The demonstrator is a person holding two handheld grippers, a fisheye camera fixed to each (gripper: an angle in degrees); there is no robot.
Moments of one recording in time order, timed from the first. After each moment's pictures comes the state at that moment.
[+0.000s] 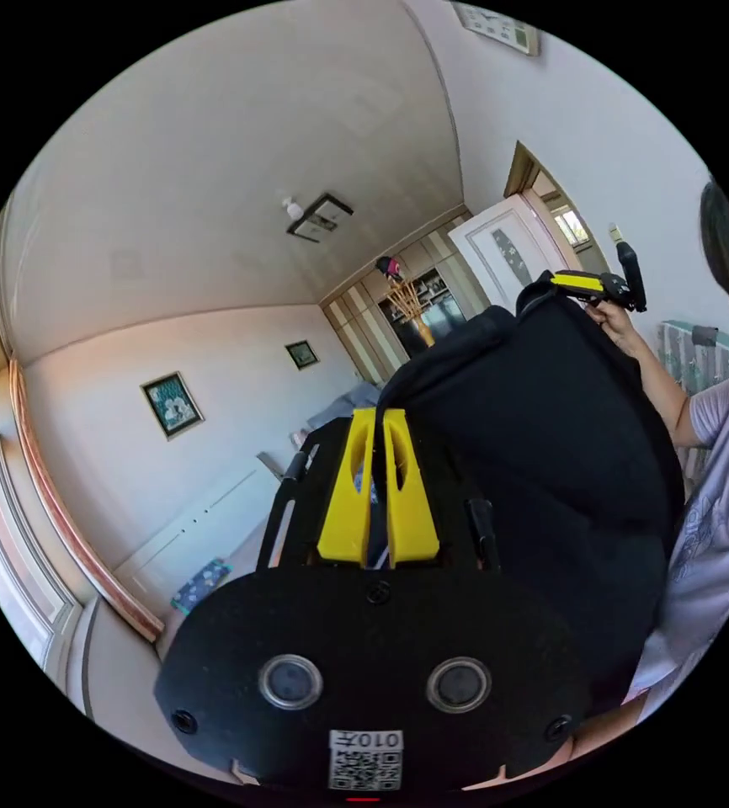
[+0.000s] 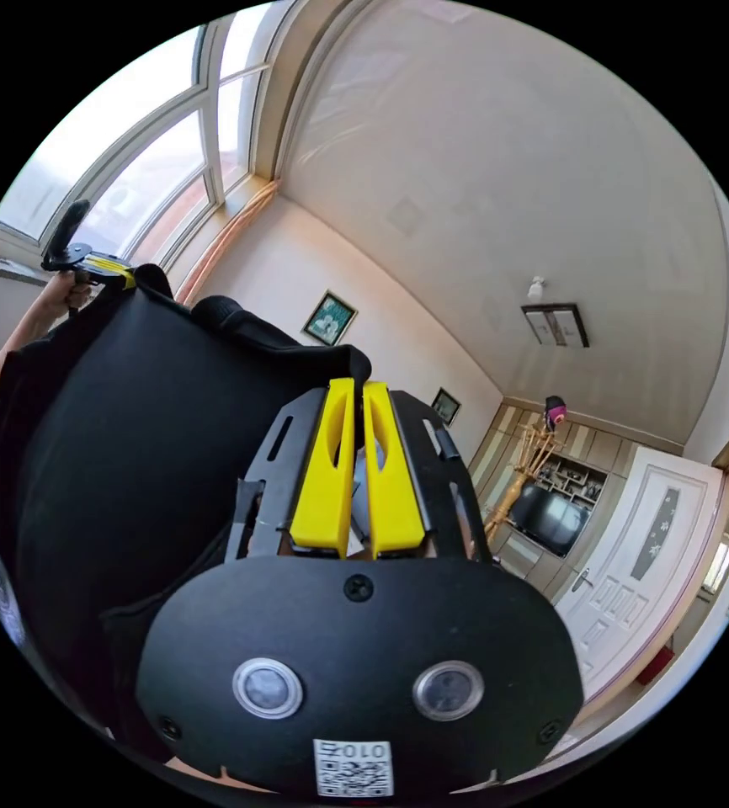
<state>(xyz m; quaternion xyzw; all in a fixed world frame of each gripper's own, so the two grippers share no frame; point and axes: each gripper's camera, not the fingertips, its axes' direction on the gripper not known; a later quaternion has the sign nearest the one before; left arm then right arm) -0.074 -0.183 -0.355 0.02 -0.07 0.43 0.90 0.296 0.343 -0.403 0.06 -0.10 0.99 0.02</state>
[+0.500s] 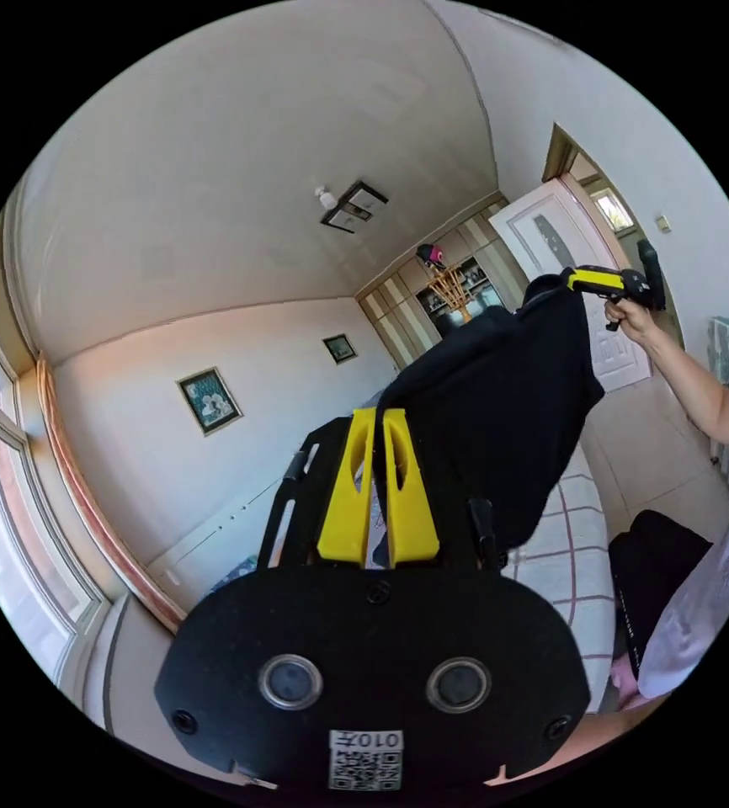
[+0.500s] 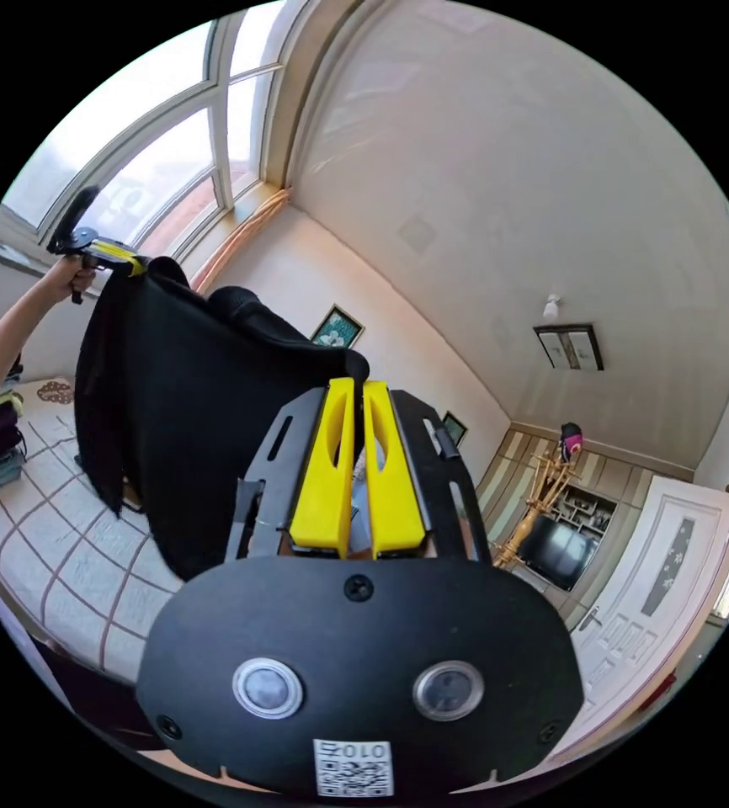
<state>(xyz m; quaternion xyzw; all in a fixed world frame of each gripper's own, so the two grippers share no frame) -0.111 -0.234 -0.292 0.04 -0.14 0.43 0.89 0.287 0.332 -0.250 0.07 -0.06 1.00 0.04</state>
